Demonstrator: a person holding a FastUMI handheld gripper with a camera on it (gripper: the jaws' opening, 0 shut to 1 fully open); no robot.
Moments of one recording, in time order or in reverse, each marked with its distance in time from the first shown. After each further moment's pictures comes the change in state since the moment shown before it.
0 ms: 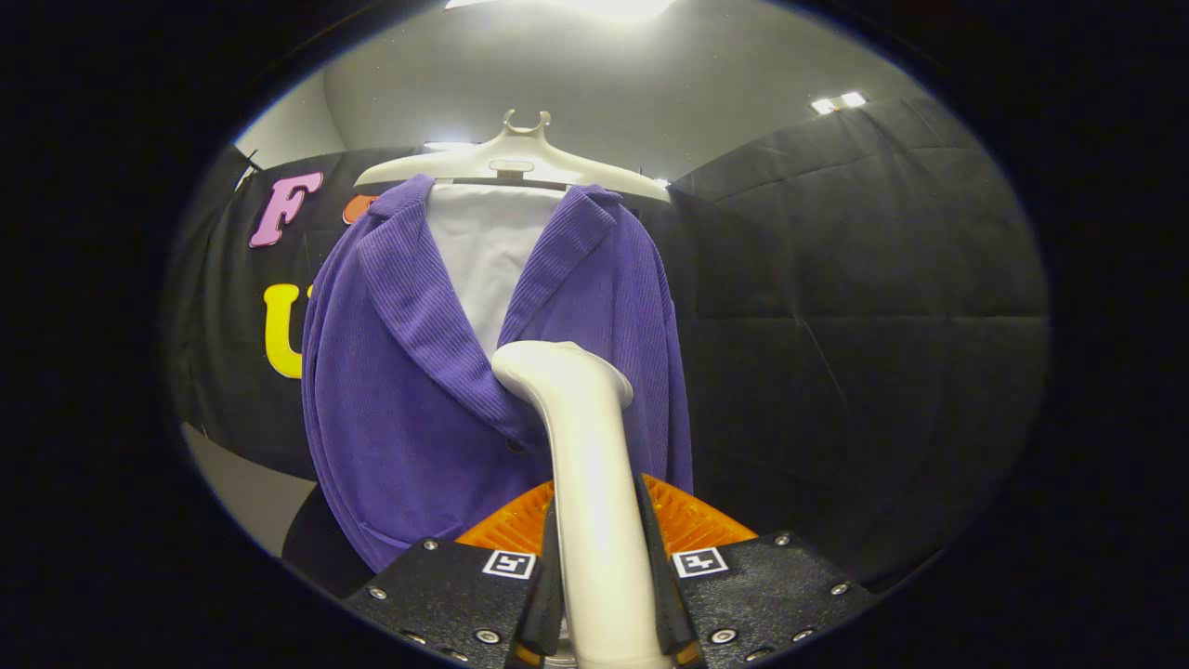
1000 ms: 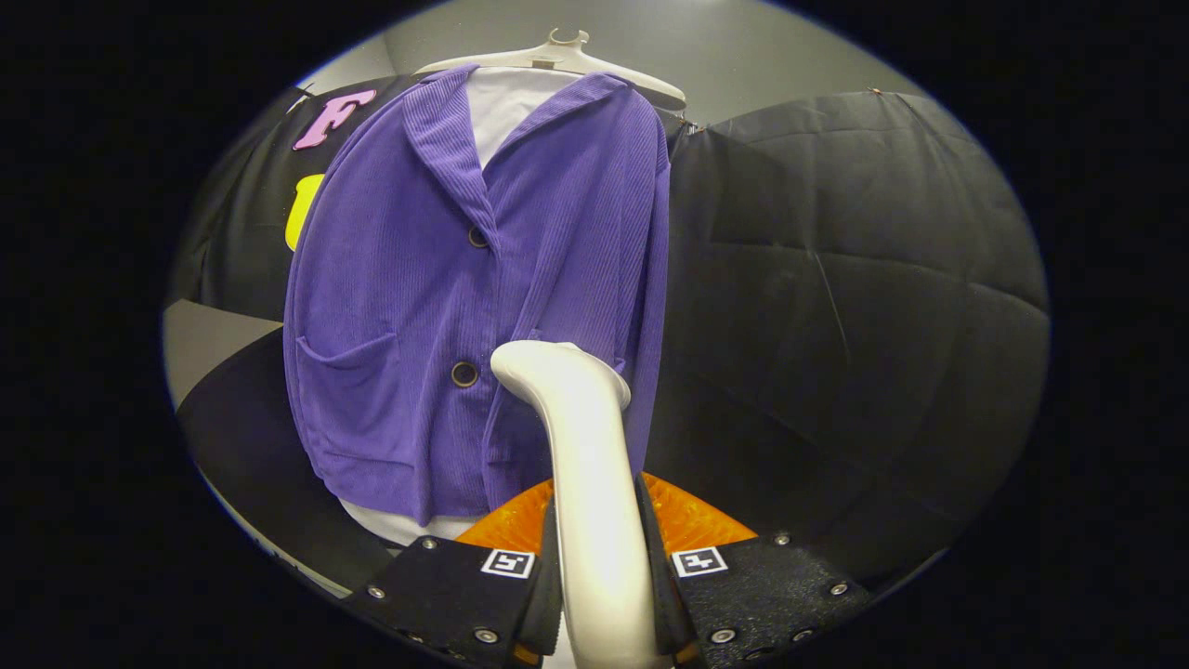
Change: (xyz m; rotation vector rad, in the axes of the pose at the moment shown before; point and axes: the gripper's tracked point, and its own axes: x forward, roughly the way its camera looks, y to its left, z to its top) arm -0.005 -0.048 -0.136 -0.152 0.204 0.074
